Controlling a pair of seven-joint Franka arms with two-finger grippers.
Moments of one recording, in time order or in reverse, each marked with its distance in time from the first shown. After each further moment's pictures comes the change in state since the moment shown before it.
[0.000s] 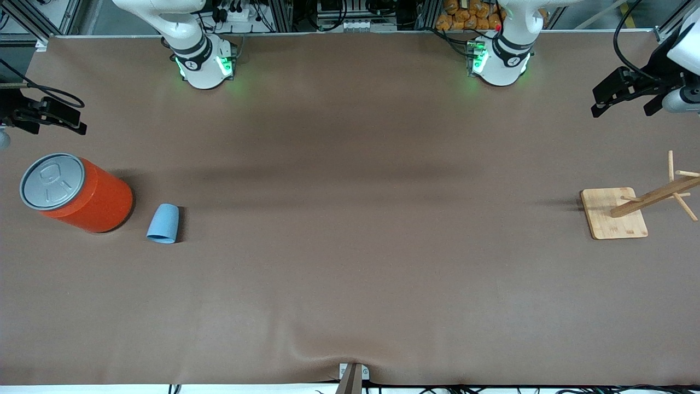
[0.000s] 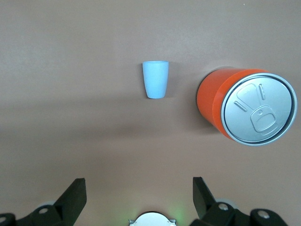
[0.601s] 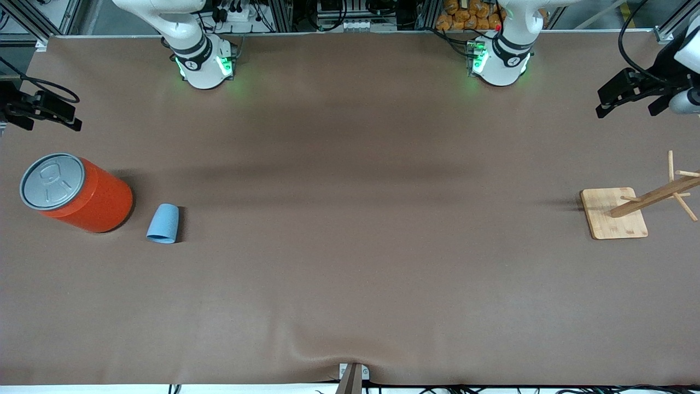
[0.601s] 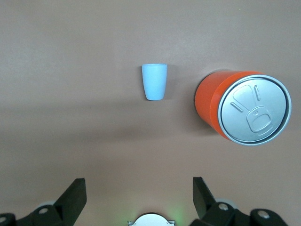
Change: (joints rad) left arm 0.008 0.010 0.016 0.012 0.002 -0.016 0.000; right arm -0.001 -0.015 0.000 -0.001 -0.006 0.001 -0.001
